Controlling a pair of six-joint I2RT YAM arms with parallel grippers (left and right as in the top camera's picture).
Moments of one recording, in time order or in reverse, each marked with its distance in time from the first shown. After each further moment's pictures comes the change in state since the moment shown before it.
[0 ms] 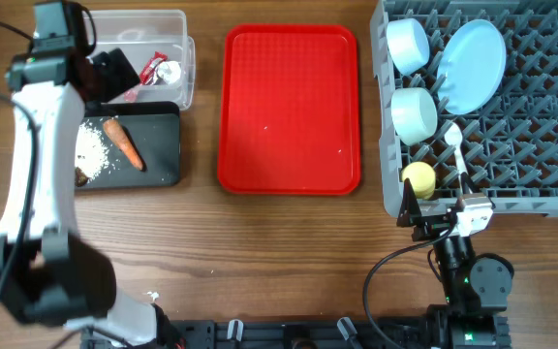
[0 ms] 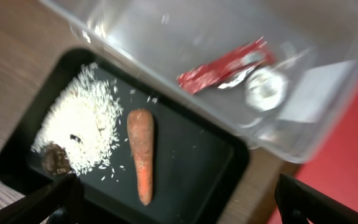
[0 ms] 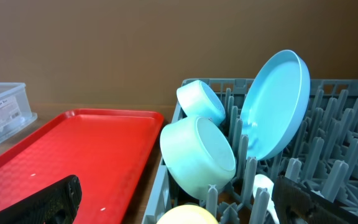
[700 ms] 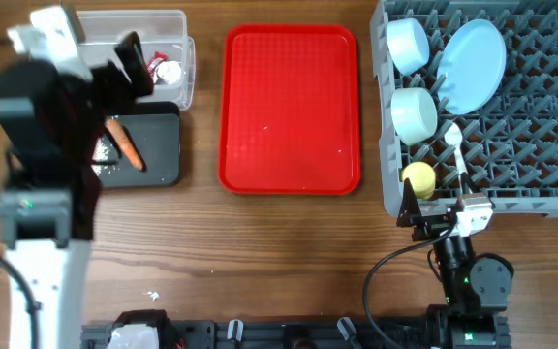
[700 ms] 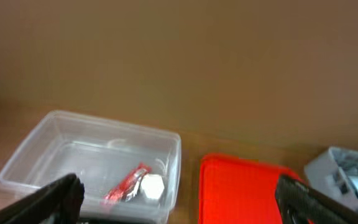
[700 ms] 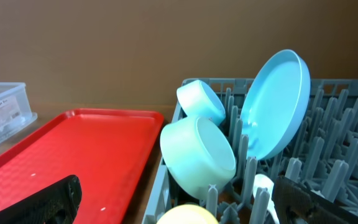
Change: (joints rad) left arm -0.124 -0.644 -0.479 0.635 0.130 0.212; right arm 0.000 0.001 0.000 0.000 0.000 0.000
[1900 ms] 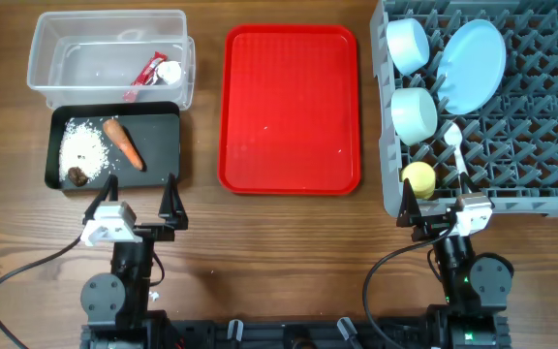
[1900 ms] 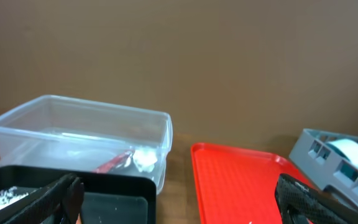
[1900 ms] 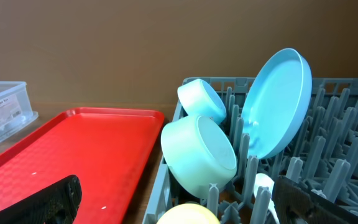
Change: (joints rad) left arm 0.000 -1.061 -1.074 0.365 0.039 0.000; right arm 0.000 0.005 0.000 0.001 -0.003 0.000
